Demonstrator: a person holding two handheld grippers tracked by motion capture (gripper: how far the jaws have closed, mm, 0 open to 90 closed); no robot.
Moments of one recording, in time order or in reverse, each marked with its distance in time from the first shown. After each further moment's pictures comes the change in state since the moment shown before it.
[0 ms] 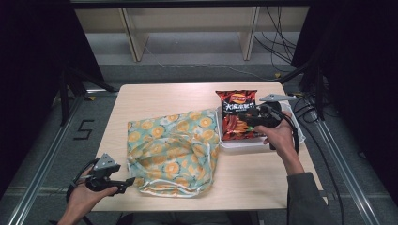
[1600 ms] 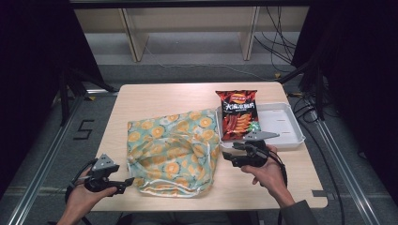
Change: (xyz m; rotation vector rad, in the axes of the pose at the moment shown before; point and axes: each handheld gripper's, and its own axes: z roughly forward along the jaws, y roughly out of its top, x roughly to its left) left arm -0.003 -0.002 0.002 -0.043 0.015 -0.036; right arm 0.074 -0.079 -0.005 0.084 0.151 -0.050
